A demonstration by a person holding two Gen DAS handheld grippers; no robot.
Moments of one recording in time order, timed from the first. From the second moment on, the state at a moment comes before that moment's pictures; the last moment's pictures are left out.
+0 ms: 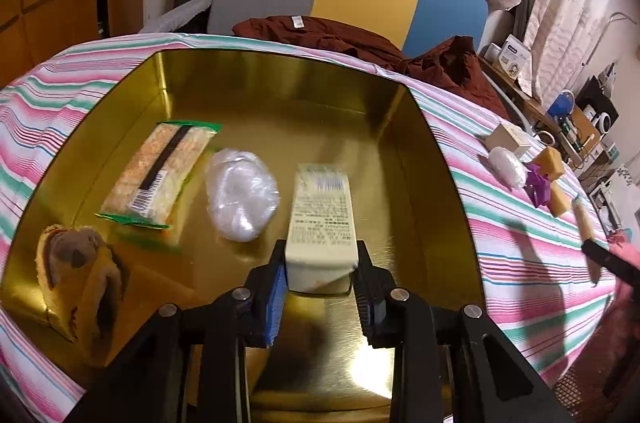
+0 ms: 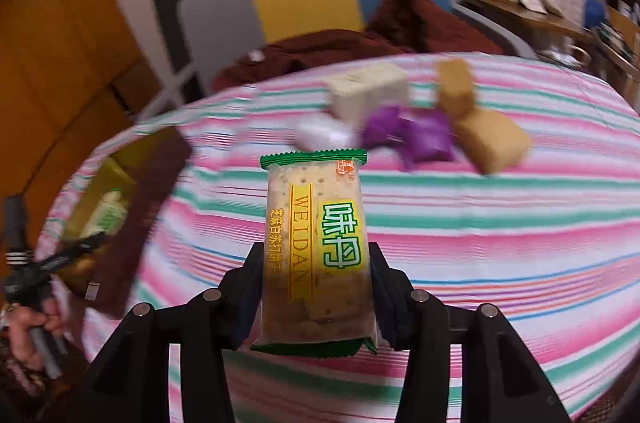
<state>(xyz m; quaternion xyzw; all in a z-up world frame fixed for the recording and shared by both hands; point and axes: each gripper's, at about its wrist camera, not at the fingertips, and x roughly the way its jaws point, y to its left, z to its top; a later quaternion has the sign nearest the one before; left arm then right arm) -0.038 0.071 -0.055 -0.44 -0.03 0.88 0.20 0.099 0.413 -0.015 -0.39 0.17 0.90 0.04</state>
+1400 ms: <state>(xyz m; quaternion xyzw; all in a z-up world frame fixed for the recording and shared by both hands) -0.022 -0.038 -0.015 -0.35 -0.19 0.91 0.12 0.005 0.194 -0.025 -0.46 0.10 0.88 -0.09</state>
